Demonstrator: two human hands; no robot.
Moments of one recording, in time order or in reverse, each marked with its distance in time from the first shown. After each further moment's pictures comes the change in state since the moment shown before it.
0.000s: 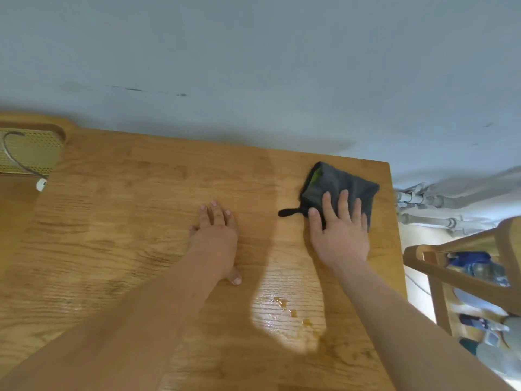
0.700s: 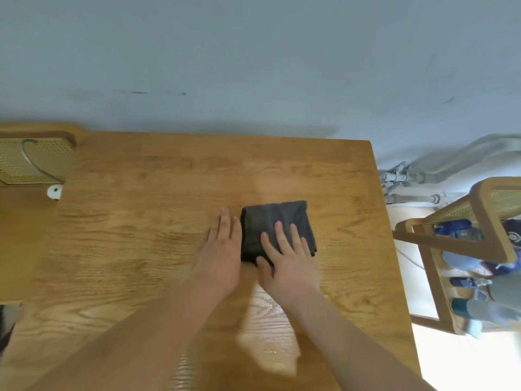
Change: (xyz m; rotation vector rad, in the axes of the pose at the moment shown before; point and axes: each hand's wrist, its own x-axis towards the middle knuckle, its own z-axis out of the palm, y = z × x) left_hand -0.070 -0.003 0.068 -0.158 0.315 0.107; right_hand -0.139 -0.047 0.072 -0.008 -0.126 -0.324
